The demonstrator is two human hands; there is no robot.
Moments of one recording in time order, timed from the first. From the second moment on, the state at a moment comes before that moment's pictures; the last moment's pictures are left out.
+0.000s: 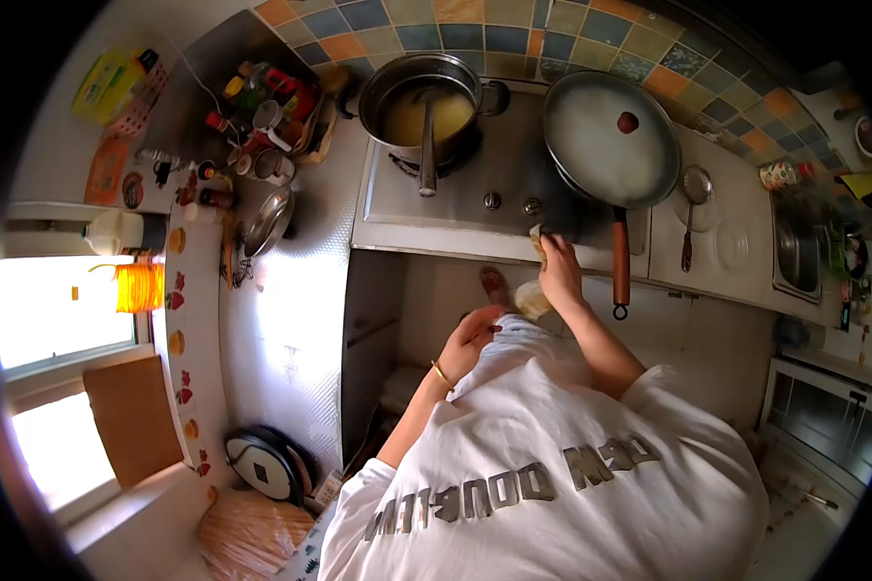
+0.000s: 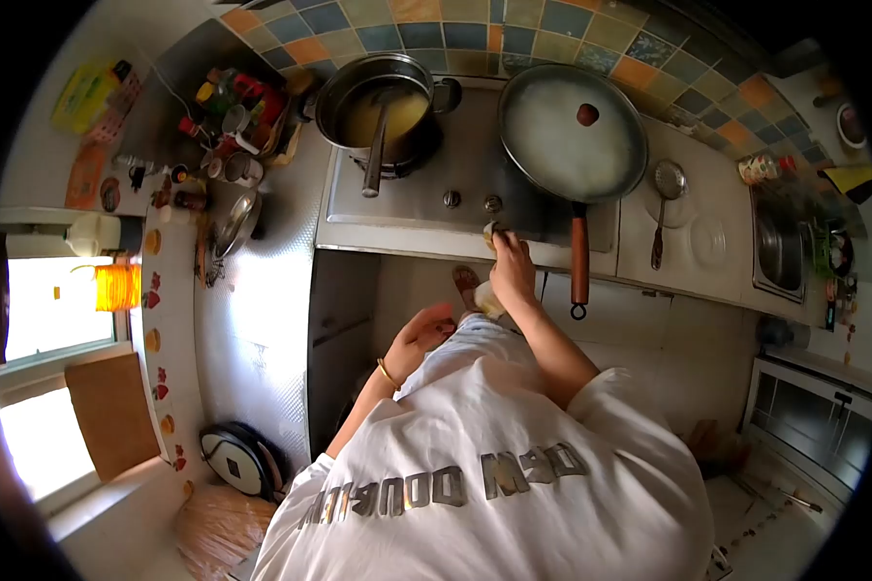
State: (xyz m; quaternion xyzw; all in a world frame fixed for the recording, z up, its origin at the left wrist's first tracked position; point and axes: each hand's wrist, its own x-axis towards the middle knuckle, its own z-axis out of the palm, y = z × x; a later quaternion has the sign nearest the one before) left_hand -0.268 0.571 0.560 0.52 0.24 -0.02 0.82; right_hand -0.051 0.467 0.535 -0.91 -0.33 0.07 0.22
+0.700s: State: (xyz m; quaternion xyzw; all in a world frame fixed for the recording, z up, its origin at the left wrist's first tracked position) left_hand -0.232 0.624 0.570 0.49 0.31 -0.07 0.81; right_hand 0.106 0.633 0.399 -0.93 -0.34 0.06 0.12
